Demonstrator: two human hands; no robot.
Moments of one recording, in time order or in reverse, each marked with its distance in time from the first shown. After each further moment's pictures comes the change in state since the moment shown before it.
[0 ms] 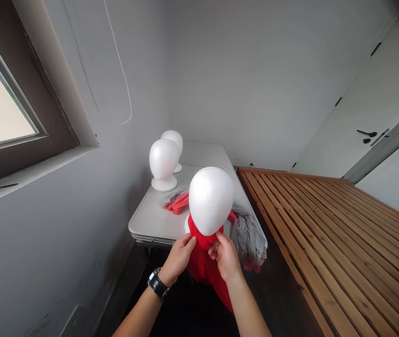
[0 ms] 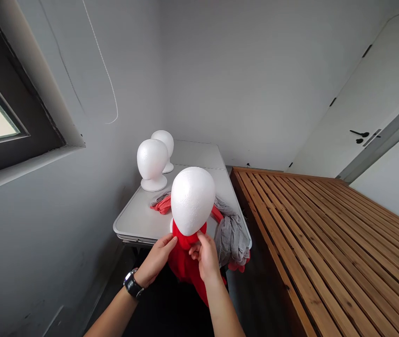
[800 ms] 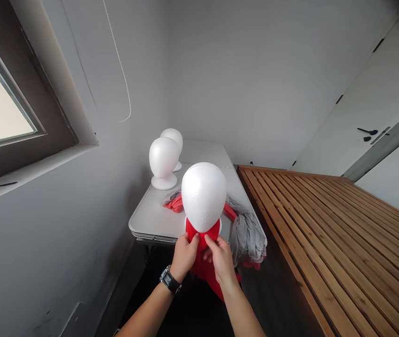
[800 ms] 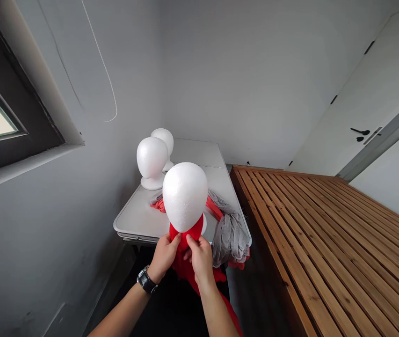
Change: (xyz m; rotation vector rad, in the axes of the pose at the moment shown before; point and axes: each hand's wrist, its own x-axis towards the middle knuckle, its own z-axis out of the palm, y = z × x) left_hand 0.011 -0.018 0.015 0.181 0.206 -0.035; right_hand -0.009 0.023 0.005 -0.177 0.016 -0.096
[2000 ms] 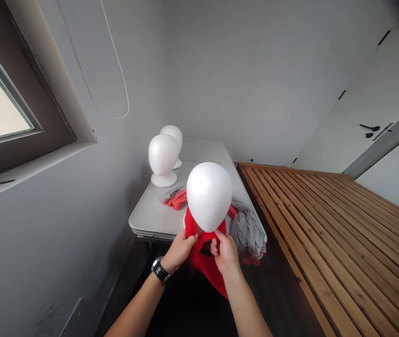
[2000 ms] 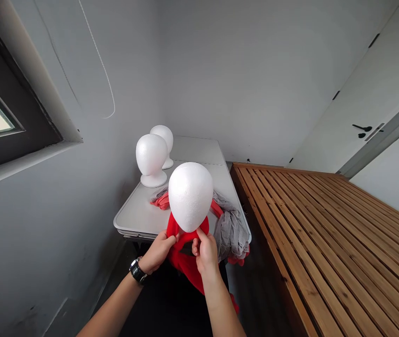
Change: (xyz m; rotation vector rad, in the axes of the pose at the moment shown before) left_hand 0.002 0.008 -0.019 -0.265 -0.256 -0.071; right_hand 0.015 -0.013 -0.007 0.272 0.074 0.155
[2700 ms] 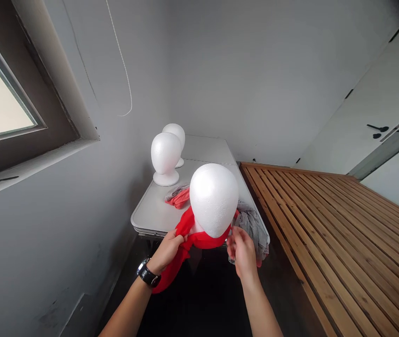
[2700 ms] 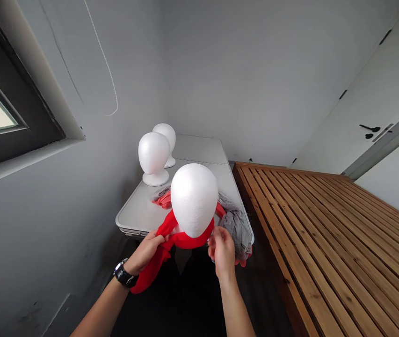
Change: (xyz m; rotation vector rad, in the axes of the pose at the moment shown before) left_hand -0.021 0.020 -0.036 -0.032 0.075 -0.064; right_hand -0.004 -0.028 -0.041 -0.254 0.077 -0.218
